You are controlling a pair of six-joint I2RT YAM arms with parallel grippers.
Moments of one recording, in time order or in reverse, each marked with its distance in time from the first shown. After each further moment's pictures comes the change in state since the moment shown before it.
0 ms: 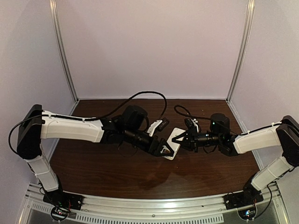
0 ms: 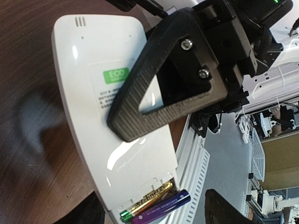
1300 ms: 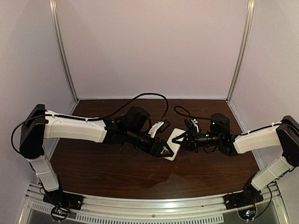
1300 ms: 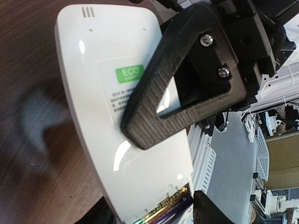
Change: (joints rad) left arm -0.009 0.033 0.030 -0.034 -0.017 0.011; right arm 0.000 0.000 0.000 -0.006 -0.010 -0.003
